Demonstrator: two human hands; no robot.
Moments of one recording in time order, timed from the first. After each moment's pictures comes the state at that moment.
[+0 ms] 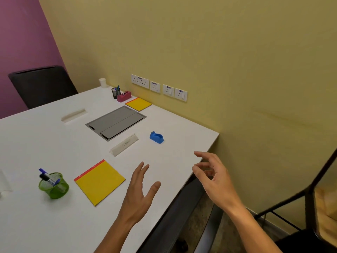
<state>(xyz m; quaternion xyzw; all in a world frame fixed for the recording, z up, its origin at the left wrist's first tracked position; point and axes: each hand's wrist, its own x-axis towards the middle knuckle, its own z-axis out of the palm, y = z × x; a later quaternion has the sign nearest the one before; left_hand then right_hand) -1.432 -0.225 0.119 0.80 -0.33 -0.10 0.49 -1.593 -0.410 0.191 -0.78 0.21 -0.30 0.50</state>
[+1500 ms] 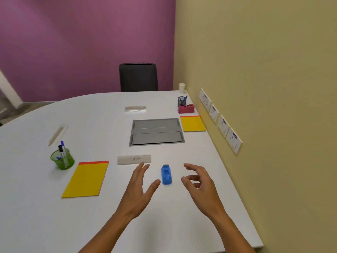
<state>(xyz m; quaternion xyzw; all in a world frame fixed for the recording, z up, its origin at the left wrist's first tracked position) -1.317 -0.573 0.110 0.90 0.02 0.04 0.44 -1.317 -0.798 0.153 -0.80 -0.04 -0.01 0.59</state>
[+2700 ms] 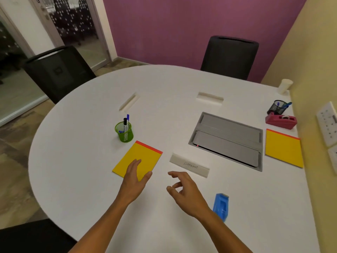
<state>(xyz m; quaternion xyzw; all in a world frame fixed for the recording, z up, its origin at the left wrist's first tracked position) -1.235 -0.379 0.027 0.81 0.36 0.10 0.45 -1.141 -0.581 0.056 -0.81 -0.31 0.26 0.43</state>
